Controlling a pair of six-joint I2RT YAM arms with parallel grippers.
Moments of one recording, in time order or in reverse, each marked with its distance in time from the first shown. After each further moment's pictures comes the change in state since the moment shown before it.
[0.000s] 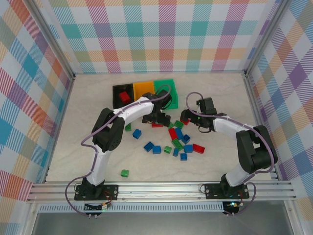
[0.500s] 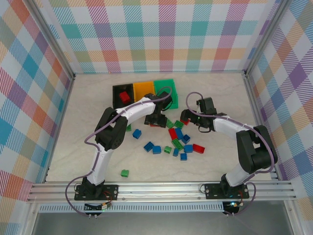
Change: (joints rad) left arm 0.000 0.040 0.021 -0.031 -0.028 0.010; right arm 0.000 0.000 0.002 -0.002 0.000 0.000
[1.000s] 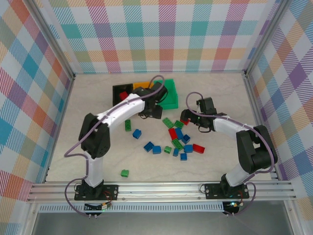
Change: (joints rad) left arm 0.021 -0.280 -0.043 -0.026 -0.132 -0.004; right arm 0.000 0.000 0.001 0.000 0.000 0.000
